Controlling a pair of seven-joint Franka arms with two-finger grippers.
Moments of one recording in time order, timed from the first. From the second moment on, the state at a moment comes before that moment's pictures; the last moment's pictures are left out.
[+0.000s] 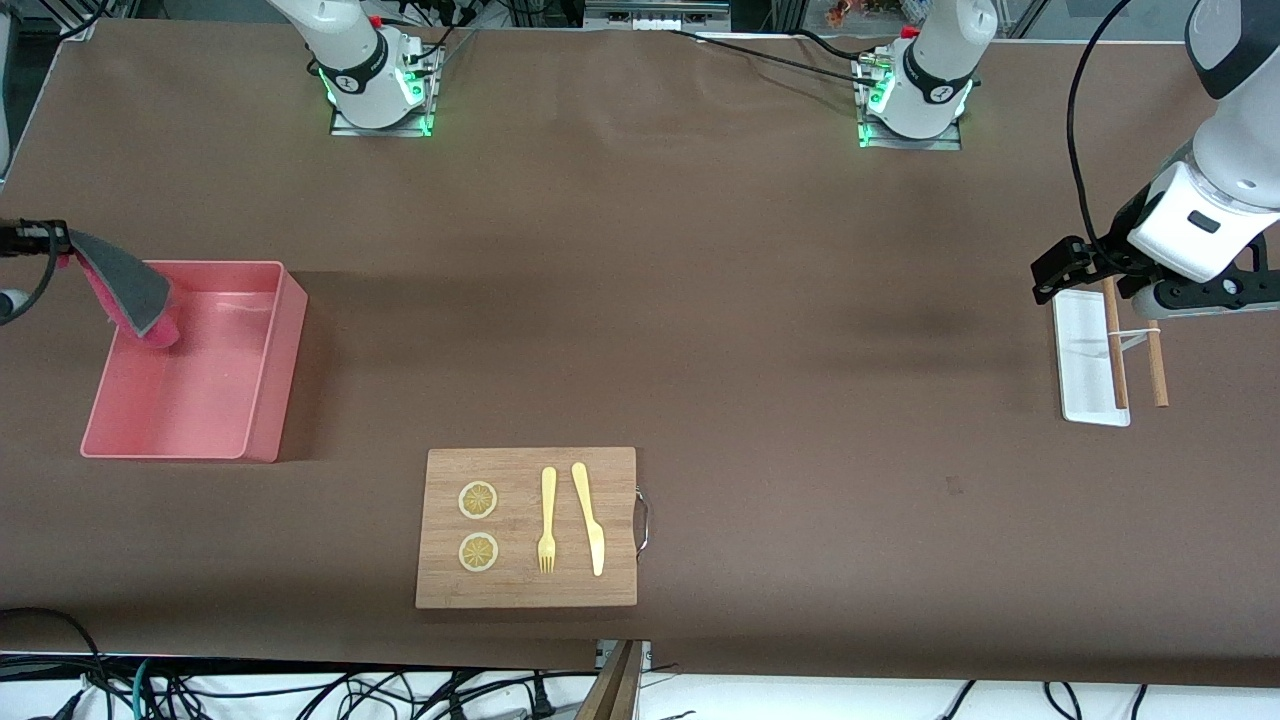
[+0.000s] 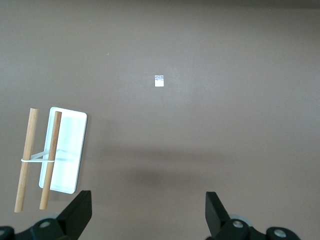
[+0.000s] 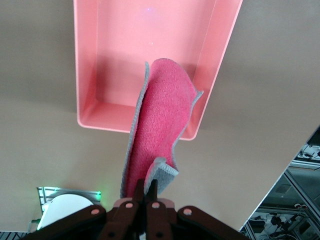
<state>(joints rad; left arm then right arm) -0.13 0.02 0.05 -1.70 0.03 1.75 -0.18 -0.02 0.25 -0.23 -1.57 -0.18 1.47 -0.41</state>
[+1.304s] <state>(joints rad) -0.13 0.02 0.05 -1.70 0.03 1.75 -0.19 -0.02 0.44 -0.23 -1.64 -0.09 1.85 -0.41</state>
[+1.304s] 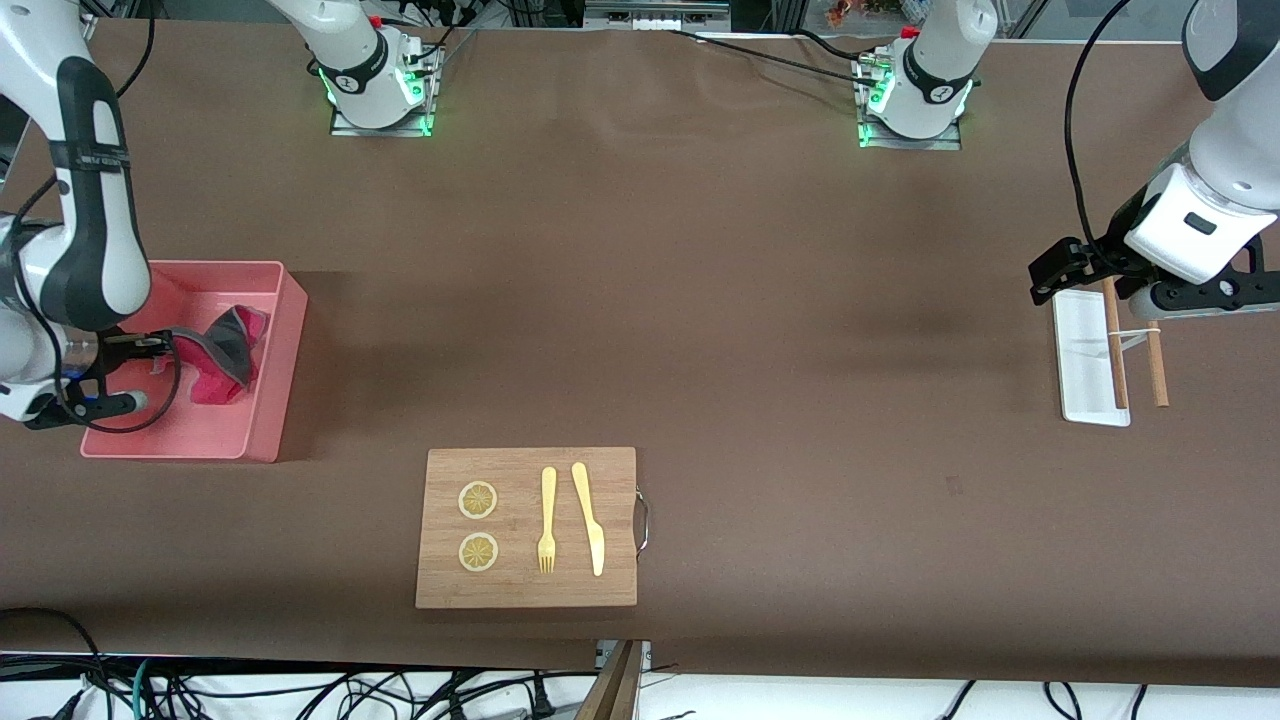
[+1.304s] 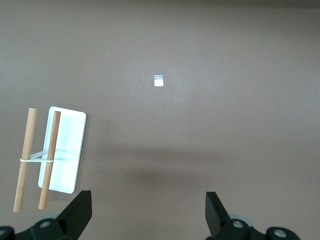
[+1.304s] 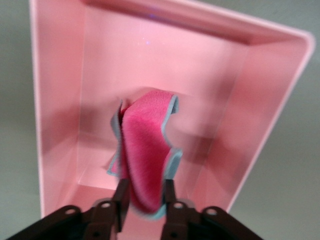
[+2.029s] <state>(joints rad) -0.13 0.02 0.05 -1.70 0.03 1.75 -0.21 -0.02 0.13 -0.15 -1.64 -0.09 1.80 -0.41</state>
